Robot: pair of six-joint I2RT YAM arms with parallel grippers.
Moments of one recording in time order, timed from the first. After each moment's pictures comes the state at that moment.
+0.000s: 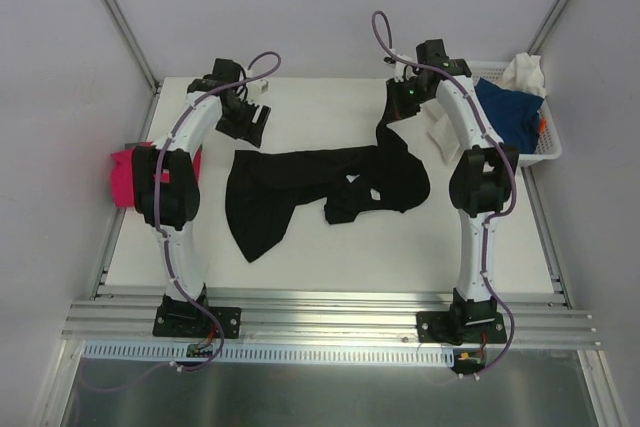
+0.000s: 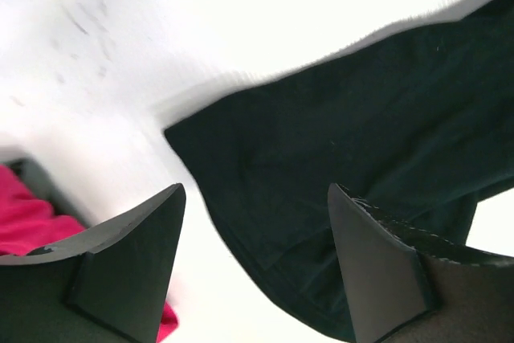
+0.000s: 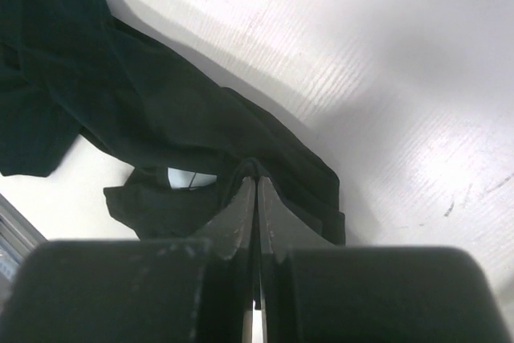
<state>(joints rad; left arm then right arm) -0.14 2.02 1.78 -0.87 0.20 0.23 0.19 2.27 2.27 -1.07 -0.53 -0.17</state>
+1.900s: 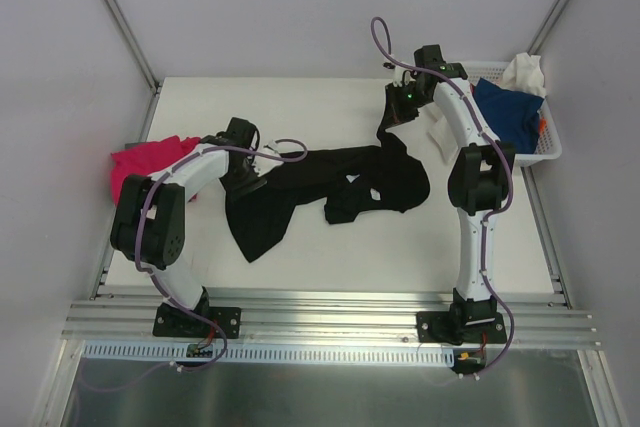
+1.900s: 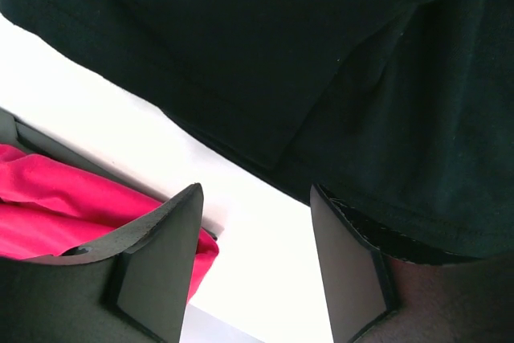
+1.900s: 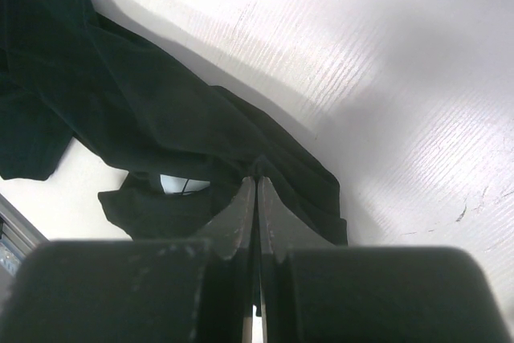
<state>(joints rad) -0.27 1.70 1.13 -0.68 -0.09 0.77 0.18 2.30 2.25 -1.05 -0.54 -0.14</state>
